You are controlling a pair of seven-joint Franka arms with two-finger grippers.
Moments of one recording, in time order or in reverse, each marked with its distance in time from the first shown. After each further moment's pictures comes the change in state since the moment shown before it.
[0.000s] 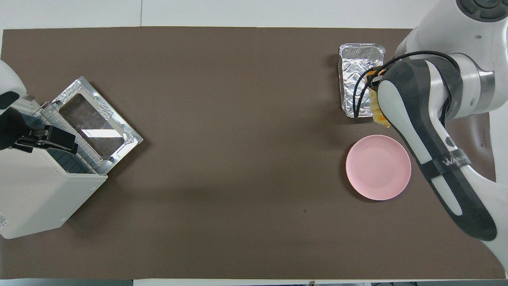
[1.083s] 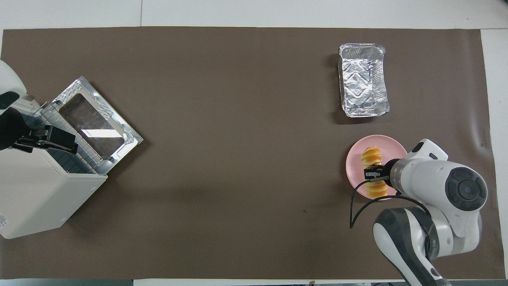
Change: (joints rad) left arm 0.000 0.000 0.000 0.000 0.000 0.000 0.000; right arm -0.015 -0.477 -0.001 -1.007 0.052 0.692 0.000
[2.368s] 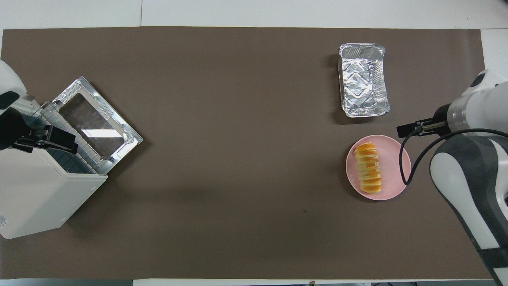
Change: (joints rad) left arm 0.000 0.000 0.000 0.000 0.000 0.000 0.000; right arm -0.117 0.131 -0.002 0.583 0.001 -0.526 -0.208
